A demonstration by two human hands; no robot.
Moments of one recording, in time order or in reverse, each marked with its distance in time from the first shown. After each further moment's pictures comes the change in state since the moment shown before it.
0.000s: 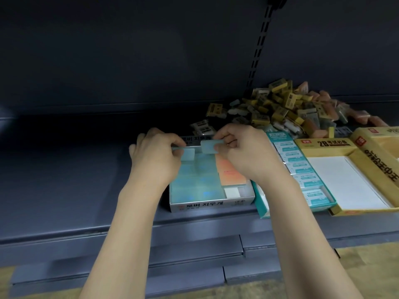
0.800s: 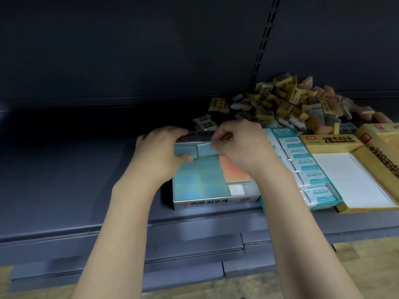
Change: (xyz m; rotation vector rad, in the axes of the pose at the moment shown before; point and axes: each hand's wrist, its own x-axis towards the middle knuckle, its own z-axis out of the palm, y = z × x) left_hand 0.010 -0.014 0.000 0.011 -0.148 0.224; right_hand 0.014 -0.004 0.013 -0.104 -0.023 0.040
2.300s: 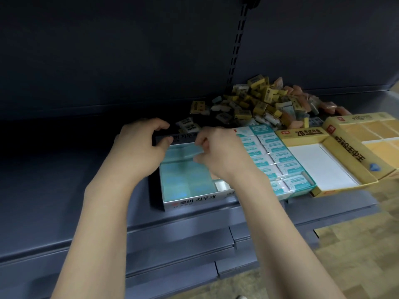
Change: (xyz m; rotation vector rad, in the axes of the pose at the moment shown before) left_hand -0.003 0.008 -0.024 -0.111 0.106 0.022; right_hand -0.016 -0.009 0.012 -0.261 -0.001 0.020
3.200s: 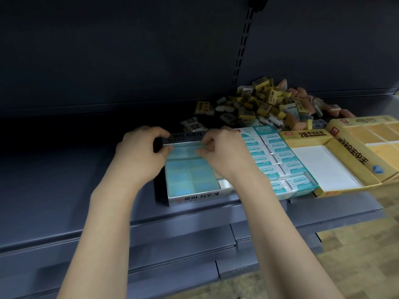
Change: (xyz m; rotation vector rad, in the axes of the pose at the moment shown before) left_hand -0.013 -0.009 0.005 -0.005 -0.003 -0.072; right_hand 0.000 0.004 0.008 0.081 0.063 0.023
